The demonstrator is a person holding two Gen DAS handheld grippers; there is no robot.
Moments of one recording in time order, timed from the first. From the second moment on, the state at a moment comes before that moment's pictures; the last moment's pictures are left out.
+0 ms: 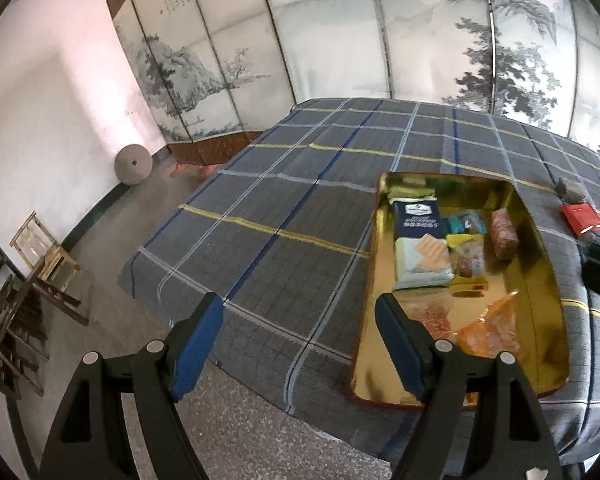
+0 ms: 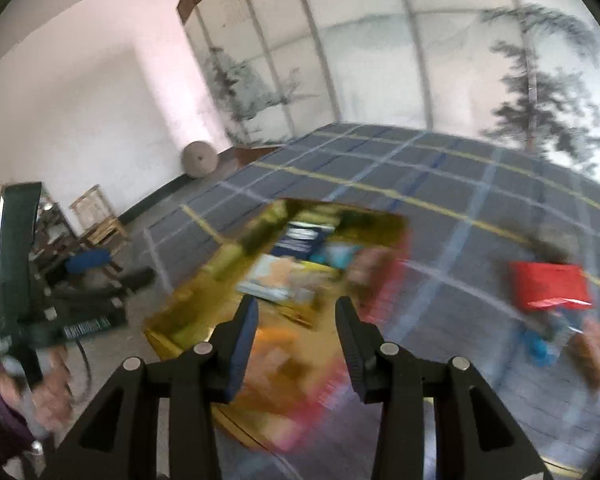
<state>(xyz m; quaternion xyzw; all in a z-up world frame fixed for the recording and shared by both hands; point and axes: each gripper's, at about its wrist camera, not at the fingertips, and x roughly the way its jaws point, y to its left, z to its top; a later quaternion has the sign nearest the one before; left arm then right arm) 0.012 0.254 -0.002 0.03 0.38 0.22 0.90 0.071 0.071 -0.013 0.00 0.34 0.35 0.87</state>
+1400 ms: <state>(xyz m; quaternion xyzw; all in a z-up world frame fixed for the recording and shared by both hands) 0.275 -0.051 -0.023 0.28 0.48 -0.17 0.81 0.063 -0.267 -0.085 0.10 0.38 0.04 0.92</state>
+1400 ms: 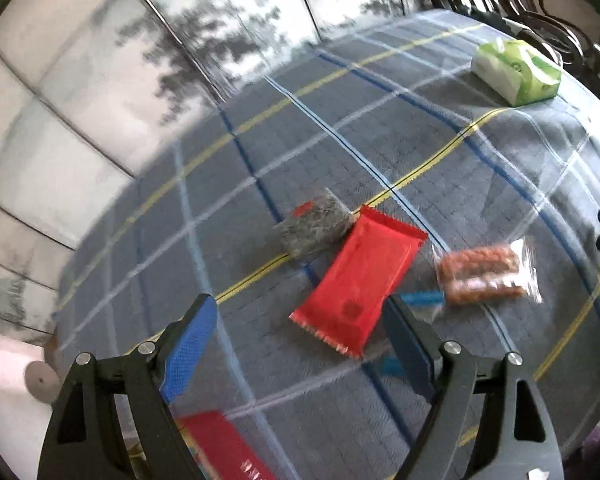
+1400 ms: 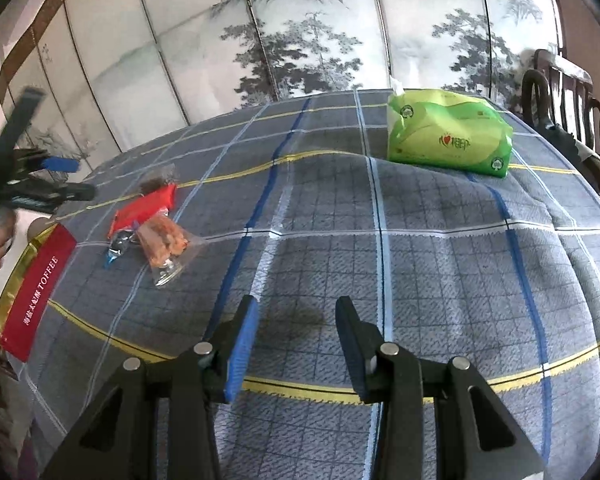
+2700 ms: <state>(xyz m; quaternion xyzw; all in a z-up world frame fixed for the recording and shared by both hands) 0.327 -0.061 -0.086 0.23 0.58 -0.29 0.73 0.074 -0.270 -0.090 0.12 0.39 0.05 0.91</state>
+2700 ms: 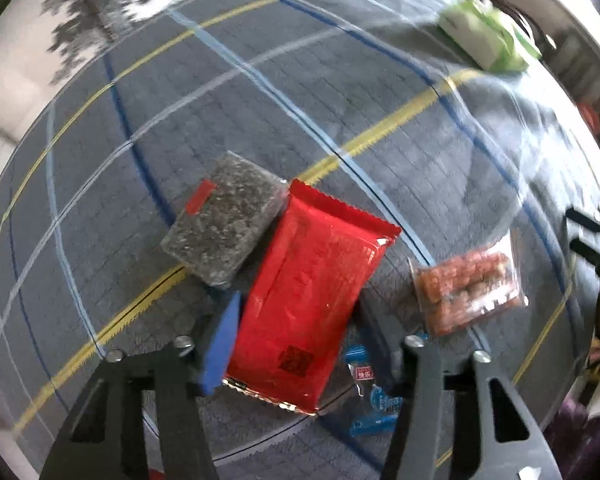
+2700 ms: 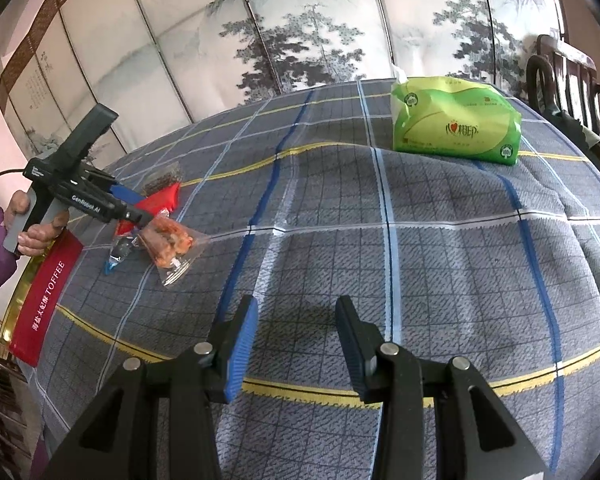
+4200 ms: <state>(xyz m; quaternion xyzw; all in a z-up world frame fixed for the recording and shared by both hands) 0.074 0.080 0.040 0.01 0.45 -0.06 0.89 0.158 -0.160 -0.067 -0.13 0.40 0.28 0.86</state>
